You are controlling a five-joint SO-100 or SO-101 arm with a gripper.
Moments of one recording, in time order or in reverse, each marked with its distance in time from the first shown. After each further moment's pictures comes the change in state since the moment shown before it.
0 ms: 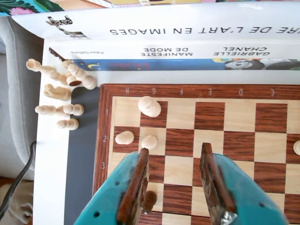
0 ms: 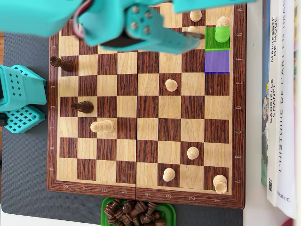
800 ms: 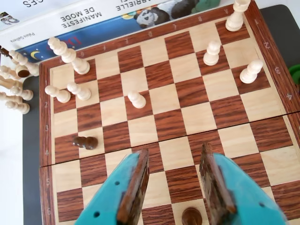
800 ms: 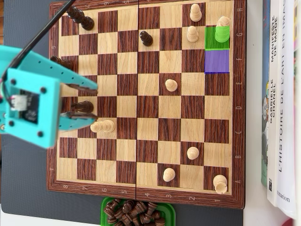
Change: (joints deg) arm 15.4 67.8 58.9 -0.3 0.0
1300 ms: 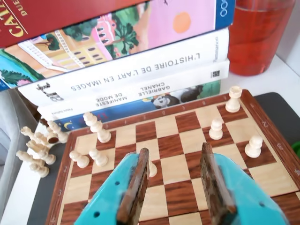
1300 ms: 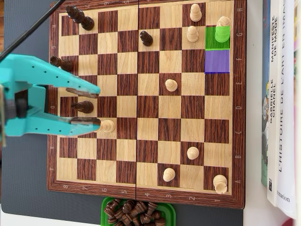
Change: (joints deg) arm 0.4 23.9 22.8 -26.6 0.0
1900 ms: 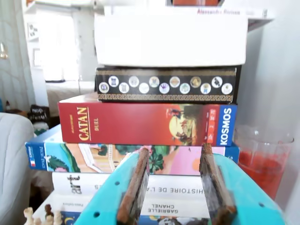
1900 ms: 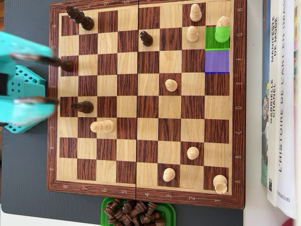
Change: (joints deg) arm -4.2 5.1 8.0 -38.0 -13.0
